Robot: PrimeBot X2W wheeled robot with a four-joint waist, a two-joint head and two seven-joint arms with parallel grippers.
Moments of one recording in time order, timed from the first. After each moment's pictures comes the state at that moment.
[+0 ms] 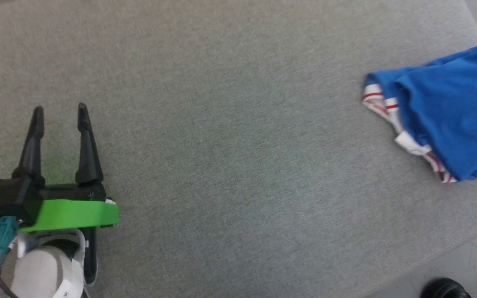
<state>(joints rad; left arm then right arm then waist) -0.13 0.22 -0.02 -0.29 -0.20 0.11 -0.11 -0.77 -0.69 0.24 0.74 0.27 0.13 0.31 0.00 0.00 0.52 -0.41</state>
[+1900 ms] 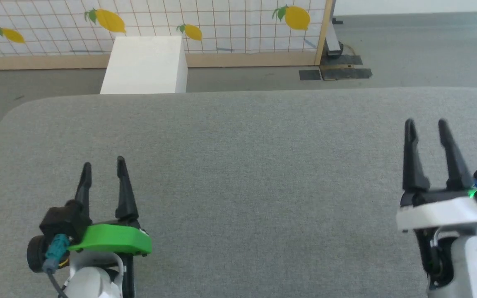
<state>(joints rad) -0.09 0.12 -0.06 0.03 -0.30 0.11 -0.24 -0.18 -0.05 -0.08 0.06 0.24 0.13 -0.23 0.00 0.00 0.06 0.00</state>
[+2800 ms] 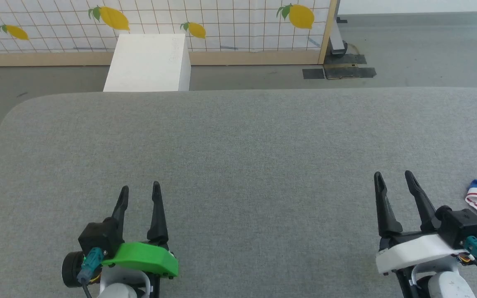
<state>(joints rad) -0.05 0.06 -0.13 0.12 -0.28 0.08 -0.26 -0.06 -0.05 -0.01 0.17 0.19 0.13 -0.26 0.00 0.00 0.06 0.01</state>
